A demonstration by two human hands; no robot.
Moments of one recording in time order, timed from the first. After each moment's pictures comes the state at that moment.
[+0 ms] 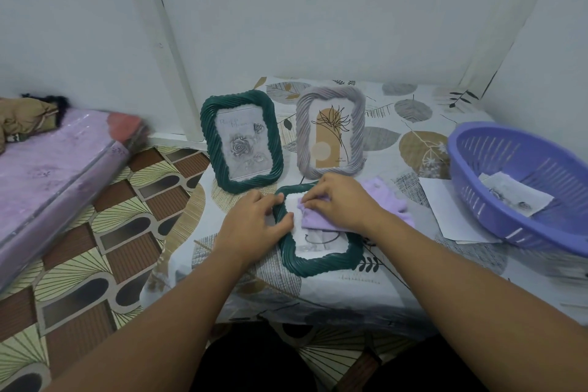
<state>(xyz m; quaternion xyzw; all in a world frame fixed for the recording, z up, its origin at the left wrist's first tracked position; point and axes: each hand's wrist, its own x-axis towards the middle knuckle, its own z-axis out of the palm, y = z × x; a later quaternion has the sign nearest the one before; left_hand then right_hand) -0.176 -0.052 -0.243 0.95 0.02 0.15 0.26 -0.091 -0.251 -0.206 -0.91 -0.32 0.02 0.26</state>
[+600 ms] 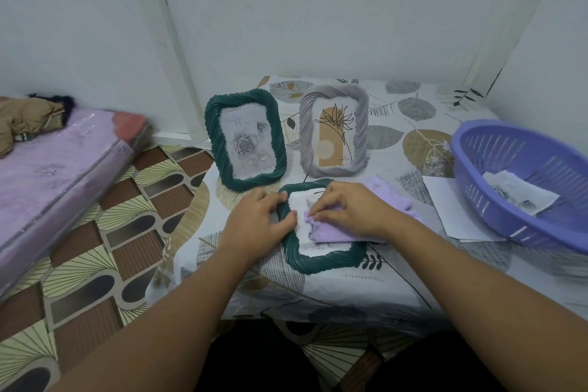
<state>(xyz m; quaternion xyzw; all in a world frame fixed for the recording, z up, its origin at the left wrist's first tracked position) -0.177 -0.053 -0.242 0.95 0.02 0.14 0.26 -0.102 -0.272 -0.205 -0.88 -0.36 0.08 0.29</state>
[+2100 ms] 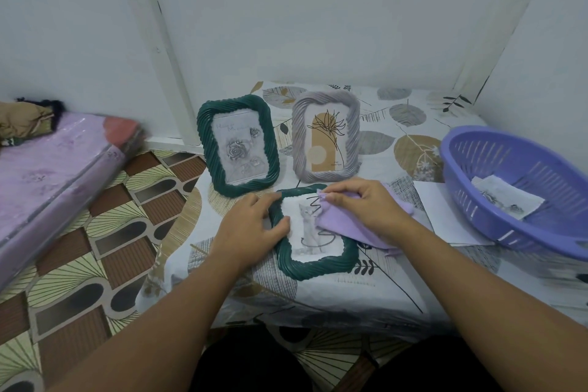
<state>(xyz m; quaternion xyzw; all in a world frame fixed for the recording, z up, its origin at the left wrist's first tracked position) -0.178 -0.053 -0.239 0.96 0.01 0.13 0.25 -0.104 -0.298 -0.202 -0.77 -0.19 0.10 0.60</state>
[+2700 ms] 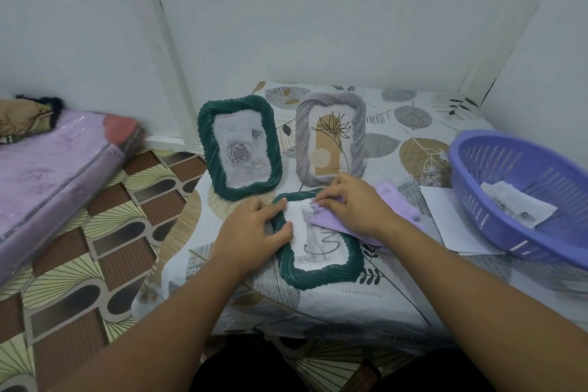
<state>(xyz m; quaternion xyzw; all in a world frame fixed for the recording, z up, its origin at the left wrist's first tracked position) -0.174 -0.053 -0.243 0.96 0.02 0.13 0.26 -0.070 -0.272 -0.217 -0.92 -0.29 -0.01 0.27</state>
